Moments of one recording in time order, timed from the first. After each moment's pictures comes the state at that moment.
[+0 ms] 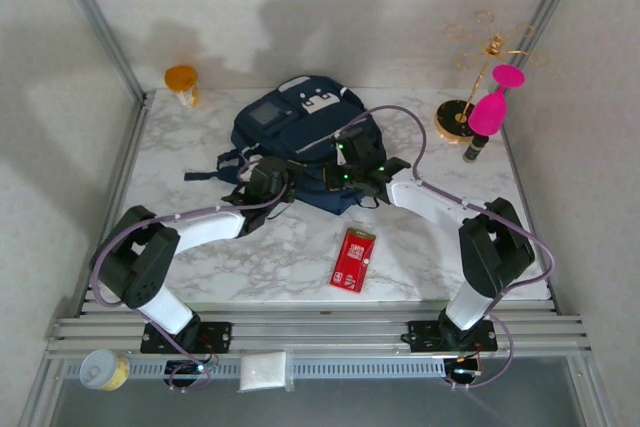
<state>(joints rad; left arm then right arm) -0.56 1.58 0.80 0.31 -0.21 -1.66 0.67 1.66 1.20 -0.35 -0.04 0.41</state>
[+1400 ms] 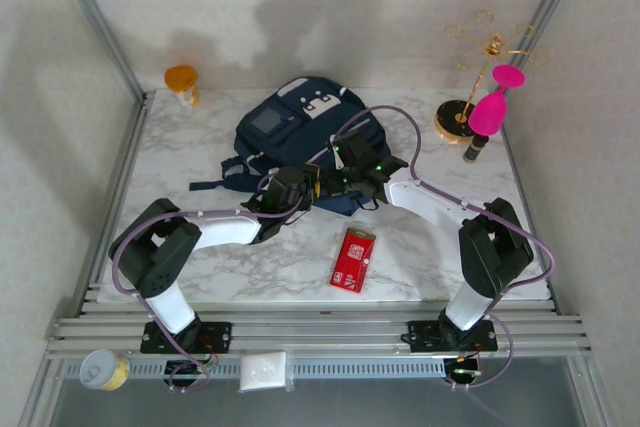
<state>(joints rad) -0.71 1.69 0.81 0.46 -0.20 -1.94 0.70 1.67 1.23 -0.43 0.00 0.33</state>
